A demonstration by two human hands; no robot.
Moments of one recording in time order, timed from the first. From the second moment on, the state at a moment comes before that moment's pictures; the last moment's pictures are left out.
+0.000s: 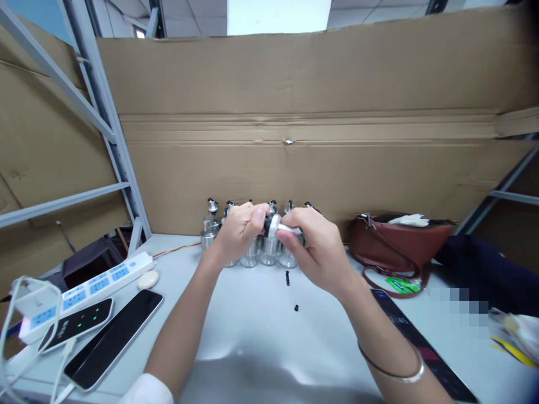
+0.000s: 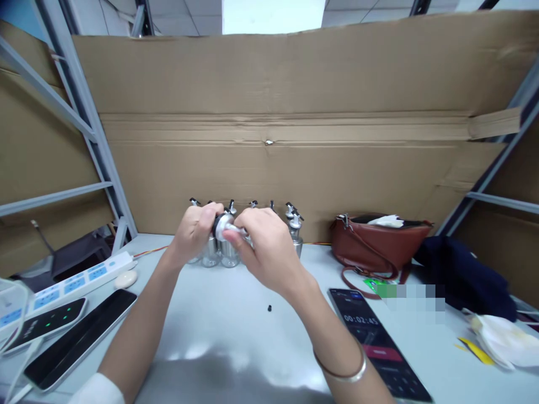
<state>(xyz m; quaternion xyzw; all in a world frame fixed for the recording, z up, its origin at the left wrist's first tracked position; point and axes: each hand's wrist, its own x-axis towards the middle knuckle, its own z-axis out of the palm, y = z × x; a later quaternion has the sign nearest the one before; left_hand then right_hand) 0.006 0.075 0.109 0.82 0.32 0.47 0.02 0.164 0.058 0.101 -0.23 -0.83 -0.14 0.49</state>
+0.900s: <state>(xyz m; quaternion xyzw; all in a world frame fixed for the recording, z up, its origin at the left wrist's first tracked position) -0.036 0.143 0.049 0.77 0.61 -0.09 0.16 0.202 0.065 0.095 -0.47 -0.86 0.18 0.11</state>
